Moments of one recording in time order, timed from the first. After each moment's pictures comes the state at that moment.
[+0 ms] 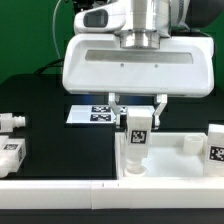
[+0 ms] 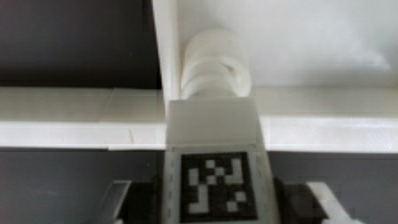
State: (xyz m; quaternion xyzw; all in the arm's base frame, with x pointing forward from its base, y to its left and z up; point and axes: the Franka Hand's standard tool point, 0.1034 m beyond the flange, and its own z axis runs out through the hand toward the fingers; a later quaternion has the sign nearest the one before) arm 0.627 -0.002 0.089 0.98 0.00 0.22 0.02
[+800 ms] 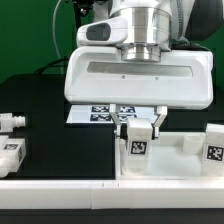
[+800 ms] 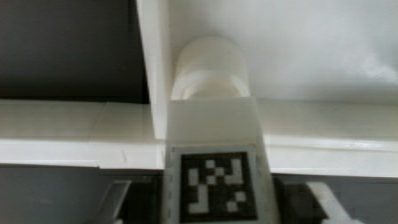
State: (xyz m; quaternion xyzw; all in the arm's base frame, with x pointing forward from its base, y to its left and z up) arm 0.626 -0.003 0.074 0.97 0.00 0.23 0.03
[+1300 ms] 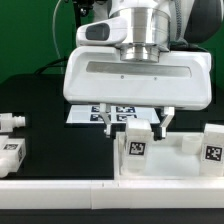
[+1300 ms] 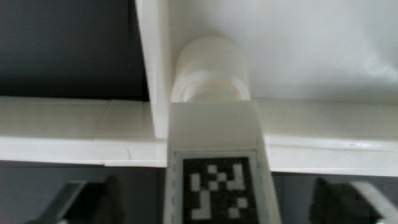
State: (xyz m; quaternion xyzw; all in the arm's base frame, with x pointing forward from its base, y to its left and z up) arm 0.625 -0.003 0.074 0.97 0.00 0.23 0.03
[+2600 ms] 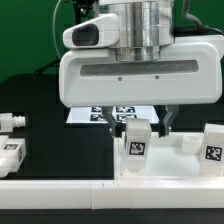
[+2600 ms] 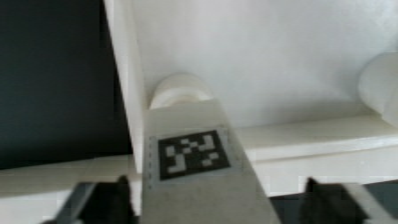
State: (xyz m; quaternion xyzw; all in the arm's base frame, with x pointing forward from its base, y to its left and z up) arm 0.637 0.001 0.082 1.00 -0.06 0.03 -0.03
